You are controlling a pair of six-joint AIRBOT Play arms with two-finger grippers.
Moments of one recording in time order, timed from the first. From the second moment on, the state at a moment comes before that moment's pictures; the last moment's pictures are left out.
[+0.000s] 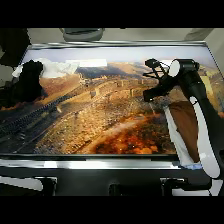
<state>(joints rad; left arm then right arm) 0.61 -1.71 1.56 1.01 -0.97 -1.85 0.15 -1.57 1.65 -1.44 1.37 1.22</state>
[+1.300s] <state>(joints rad) 0.45 -1.31 1.56 0.52 -0.91 -1.19 0.15 -1.32 1.65 -1.64 1.42 1.14</state>
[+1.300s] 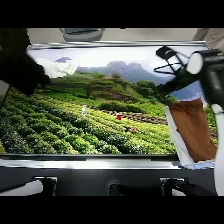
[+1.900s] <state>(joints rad) -0.36 -1.18 1.39 0.89 -1.05 -1.35 0.15 -0.97 1.65 -1.68 1.55 1.14</state>
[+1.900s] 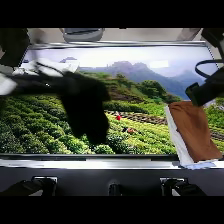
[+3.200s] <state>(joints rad) -0.31 -1.43 0.93 0.88 -1.08 -1.35 0.15 -1.66 1.41 -1.13 1.42 0.97</state>
